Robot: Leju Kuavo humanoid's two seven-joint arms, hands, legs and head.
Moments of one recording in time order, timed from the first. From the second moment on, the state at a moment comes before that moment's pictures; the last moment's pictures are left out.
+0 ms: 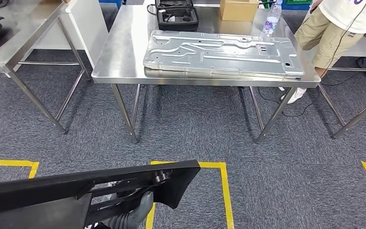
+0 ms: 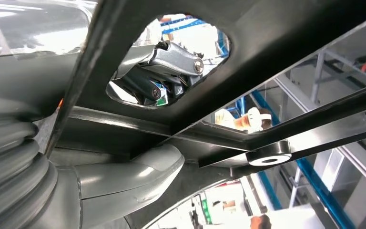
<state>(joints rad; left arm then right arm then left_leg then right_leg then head) -0.14 0.07 -0.83 -1.70 0.08 0.44 -0.55 -0.12 -0.10 1.17 -0.20 -0.77 -0.14 -0.03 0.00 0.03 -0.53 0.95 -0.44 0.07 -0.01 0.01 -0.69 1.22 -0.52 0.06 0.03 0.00</state>
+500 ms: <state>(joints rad) -0.13 0.07 -0.83 -1.71 0.08 0.44 -0.54 -0.13 -0.09 1.17 -0.20 -0.76 -0.14 -0.04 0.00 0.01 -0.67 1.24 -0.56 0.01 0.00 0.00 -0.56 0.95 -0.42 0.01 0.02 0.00</state>
